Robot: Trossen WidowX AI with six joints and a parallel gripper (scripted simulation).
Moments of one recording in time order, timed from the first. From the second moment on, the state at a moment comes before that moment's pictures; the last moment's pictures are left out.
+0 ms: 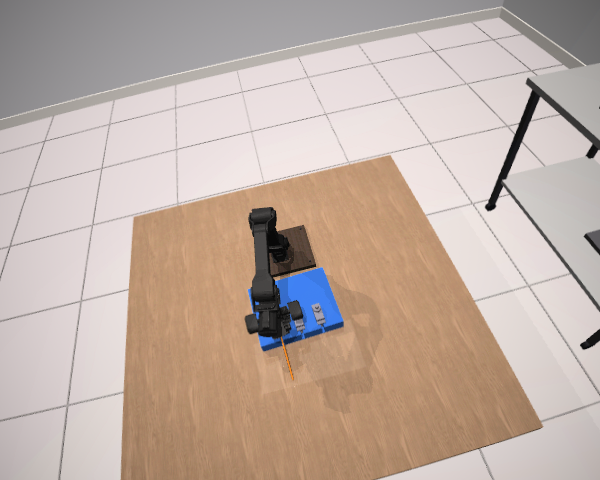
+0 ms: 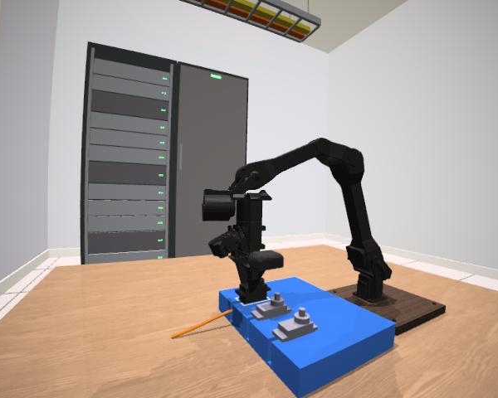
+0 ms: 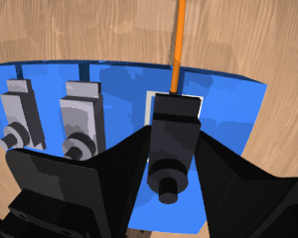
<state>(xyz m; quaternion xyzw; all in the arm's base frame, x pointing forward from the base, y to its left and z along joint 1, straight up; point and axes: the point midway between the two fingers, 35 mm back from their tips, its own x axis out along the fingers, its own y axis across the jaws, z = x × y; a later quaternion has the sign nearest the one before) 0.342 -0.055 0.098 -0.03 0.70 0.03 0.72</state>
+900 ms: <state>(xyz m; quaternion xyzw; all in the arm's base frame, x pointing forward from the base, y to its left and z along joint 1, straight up) 0.342 -0.055 0.080 -0.03 0.70 0.03 0.72</state>
